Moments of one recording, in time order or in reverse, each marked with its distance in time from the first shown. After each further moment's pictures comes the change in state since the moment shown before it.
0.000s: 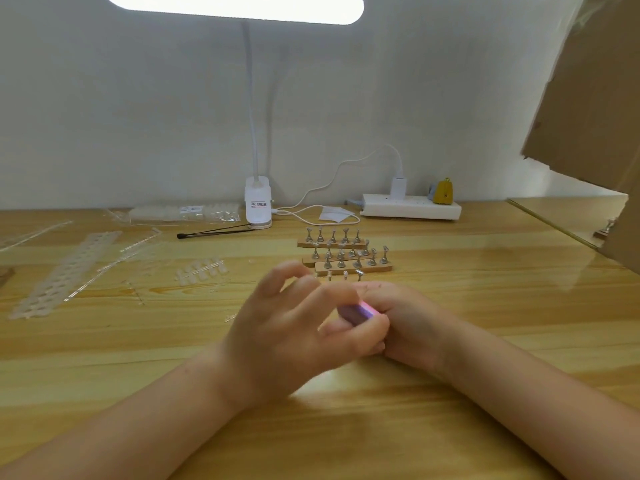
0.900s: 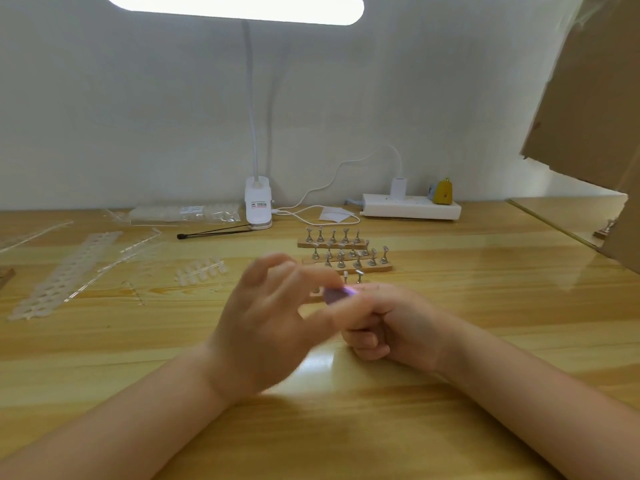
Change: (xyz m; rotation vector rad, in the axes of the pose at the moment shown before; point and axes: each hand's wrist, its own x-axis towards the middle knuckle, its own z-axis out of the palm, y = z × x) left_hand -0.003 -0.012 -0.003 -0.036 -0.002 -0.063; right_hand -0.003 -0.003 0.002 -0.023 -0.042 0.029
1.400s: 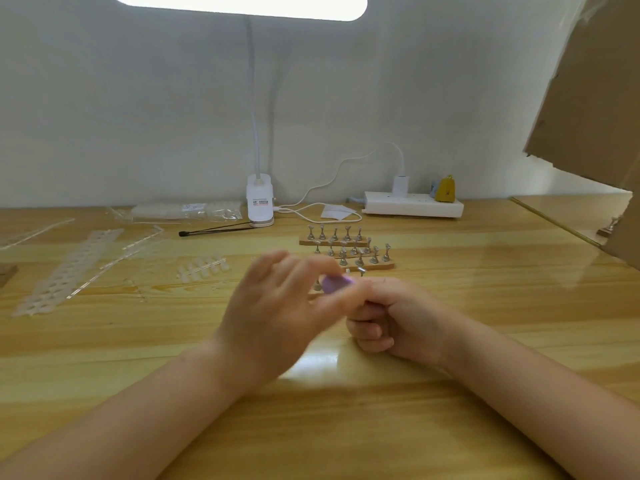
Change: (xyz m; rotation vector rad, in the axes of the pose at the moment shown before) left_hand 0.000 0.001 0.000 0.102 -0.145 -0.013; right_hand 0.001 0.000 -0.001 0.043 0.081 -0.003
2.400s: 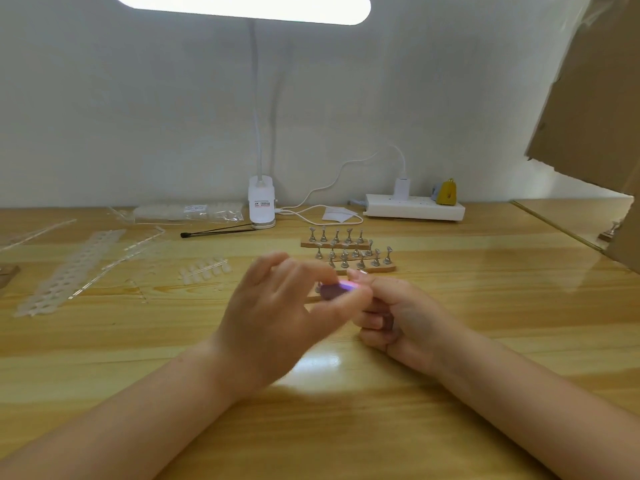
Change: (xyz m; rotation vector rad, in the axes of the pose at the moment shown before) left_hand 0.000 -0.001 -0.002 0.009 0.112 -0.002; right_hand 0.001 0.003 0.003 0.130 0.203 -0.062
